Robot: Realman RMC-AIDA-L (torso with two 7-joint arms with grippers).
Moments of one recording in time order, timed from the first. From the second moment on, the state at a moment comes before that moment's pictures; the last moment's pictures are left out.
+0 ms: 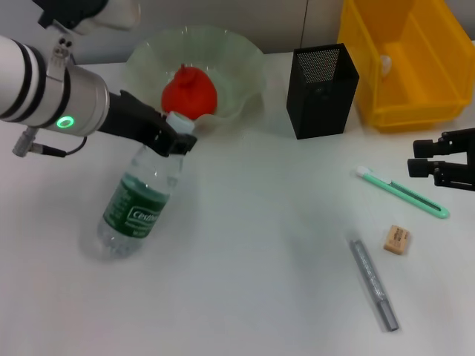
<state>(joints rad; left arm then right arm) -0.62 -2.07 1.47 1.40 2.45 1.28 -2.53 0.40 1.99 -0.53 -1.01 -2.10 -1.83 1.57</state>
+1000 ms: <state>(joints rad) -0.47 -2.07 1.46 1.56 2.43 1.21 -2.50 0.42 2.00 -0.53 -1.01 -2.10 -1.82 1.58</state>
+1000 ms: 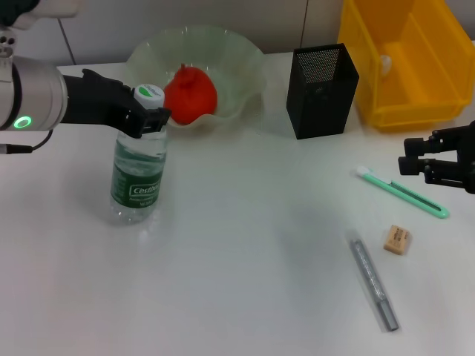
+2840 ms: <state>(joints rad) -0.27 -2.07 1.41 1.44 2.11 0.83 -2.20 0.41 2.00 -0.53 -1.01 -2.10 -1.82 1.59</state>
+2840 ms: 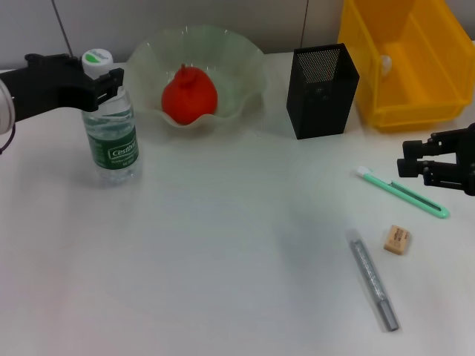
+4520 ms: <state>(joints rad) -0.26 -2.07 1.35 1.22 1.78 0.81 -1.91 0.42 2.01 -0.53 -1.01 -2.10 -1.83 1.61</state>
